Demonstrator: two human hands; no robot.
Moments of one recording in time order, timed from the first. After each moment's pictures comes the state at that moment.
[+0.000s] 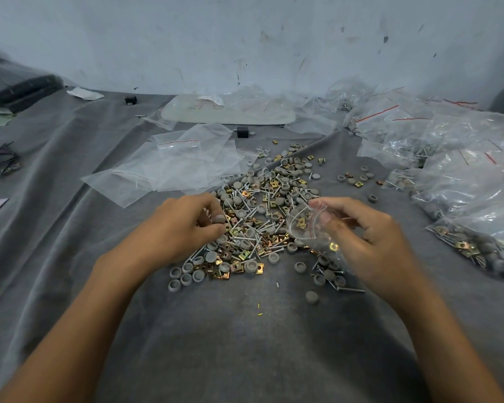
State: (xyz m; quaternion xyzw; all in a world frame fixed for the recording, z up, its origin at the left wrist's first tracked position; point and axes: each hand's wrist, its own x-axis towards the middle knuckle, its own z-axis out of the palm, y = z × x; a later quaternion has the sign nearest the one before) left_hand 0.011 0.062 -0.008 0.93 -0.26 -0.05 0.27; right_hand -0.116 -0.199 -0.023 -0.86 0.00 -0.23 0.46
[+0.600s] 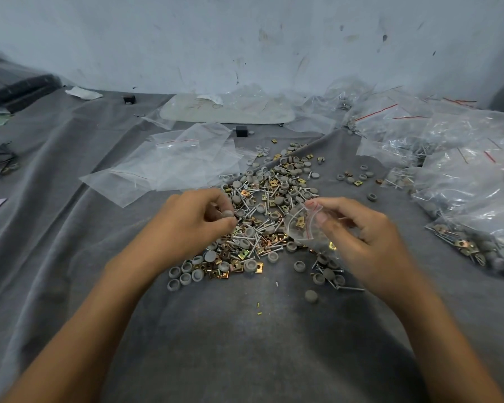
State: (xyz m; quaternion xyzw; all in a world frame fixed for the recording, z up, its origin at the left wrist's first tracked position) left_hand 0.004 0.051 -0.008 0.90 -0.26 -0.03 0.35; right_hand -0.115 -0.196 -0.024 -0.86 -0.01 -0.24 0.45
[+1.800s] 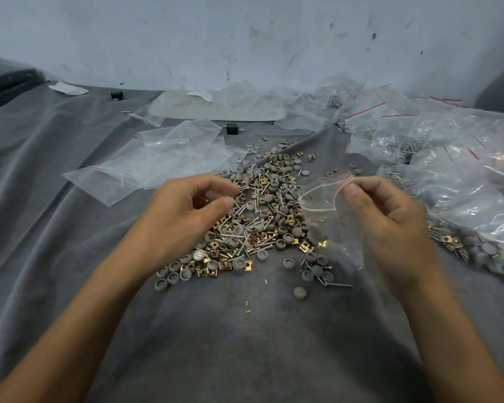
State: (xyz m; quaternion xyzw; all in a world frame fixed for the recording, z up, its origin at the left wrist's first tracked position) left_hand -0.010 0.042 0.001 0.81 -0.30 -0.02 0.51; right_hand -0.118 -0.216 -0.016 -0.75 0.03 -0.33 0.58
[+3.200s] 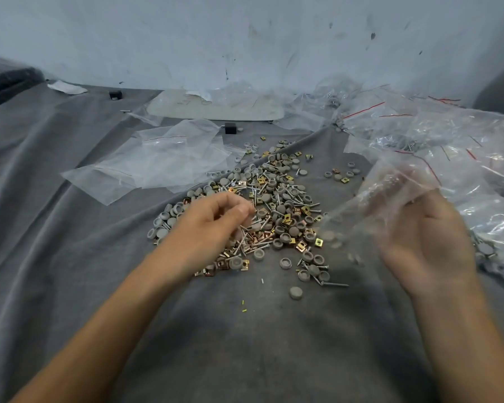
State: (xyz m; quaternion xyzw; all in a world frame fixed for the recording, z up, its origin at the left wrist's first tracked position) left_hand -0.029 0.013 -0.017 0.77 -0.22 -0.12 0.58; right_hand -0.128 -0.229 0.010 -0.43 0.10 -0.22 0.87
